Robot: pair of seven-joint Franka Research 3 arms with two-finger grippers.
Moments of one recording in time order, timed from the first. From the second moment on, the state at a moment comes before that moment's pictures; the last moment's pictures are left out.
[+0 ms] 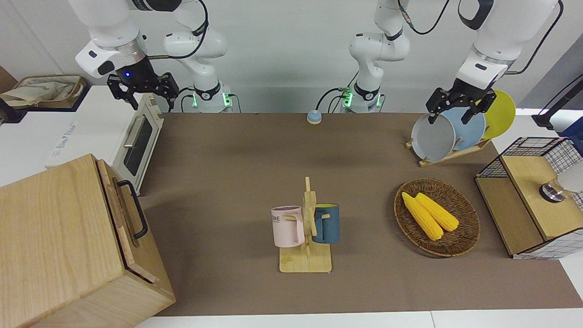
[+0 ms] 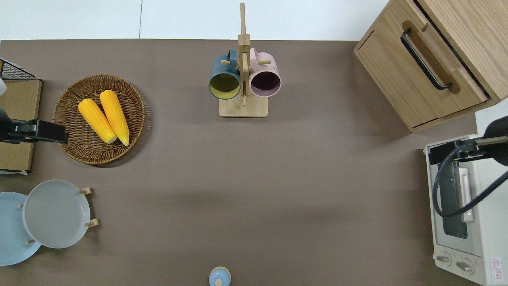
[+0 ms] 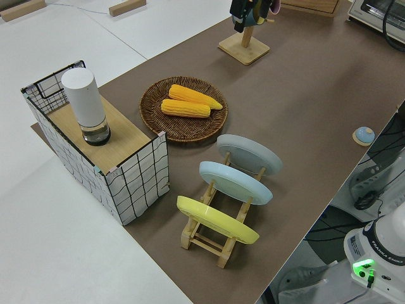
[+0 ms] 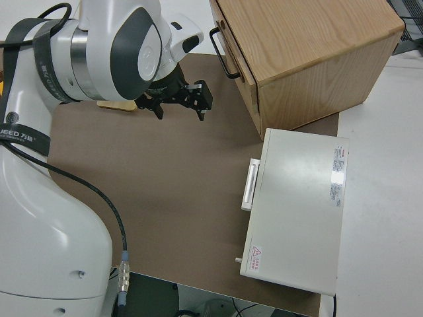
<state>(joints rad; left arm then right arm) -0.15 0.04 0.15 -1.49 -0.02 1.55 0.05 0.08 -0.01 -0.05 -1.52 -0.03 1.43 -0.03</state>
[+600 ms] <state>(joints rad) -0.15 0.04 0.15 -1.49 -0.02 1.55 0.05 0.08 -0.01 -0.05 -1.49 -0.03 1.43 -0.03</state>
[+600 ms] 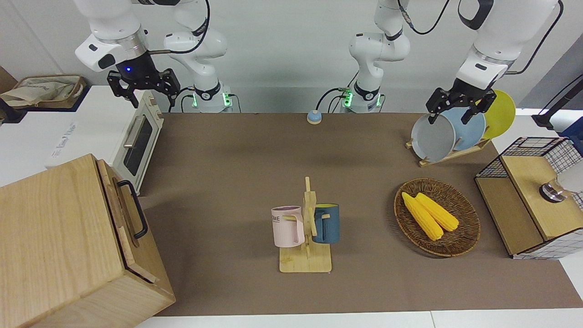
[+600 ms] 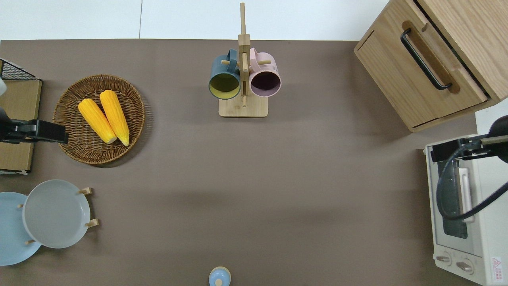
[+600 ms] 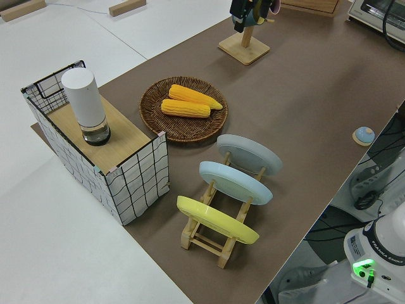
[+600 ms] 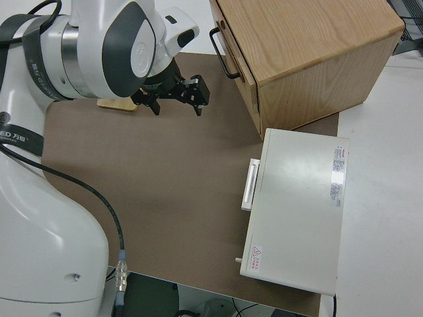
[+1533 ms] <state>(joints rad) -0.15 0.04 0.15 -1.49 -0.02 1.55 0.05 0.19 0.02 -0.02 -1.49 -0.37 1.43 -0.03</state>
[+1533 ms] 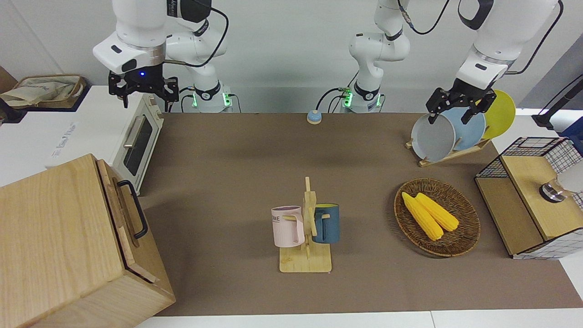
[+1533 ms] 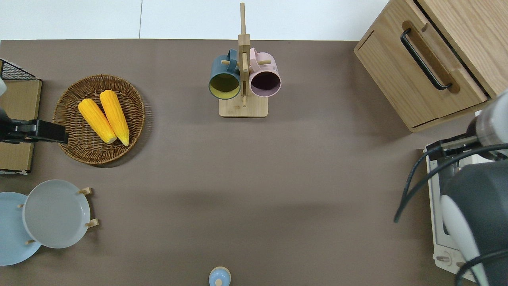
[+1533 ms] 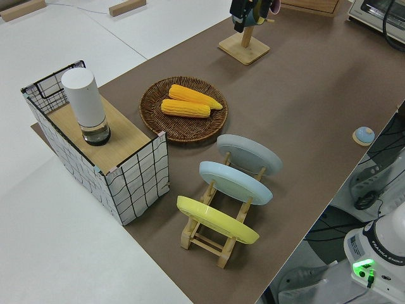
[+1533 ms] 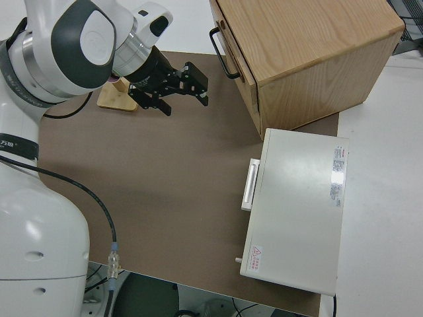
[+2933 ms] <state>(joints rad) -0.15 0.04 0.15 -1.49 -0.02 1.55 0.05 0.26 0.27 0.08 -1.50 -1.04 1.73 0.05</state>
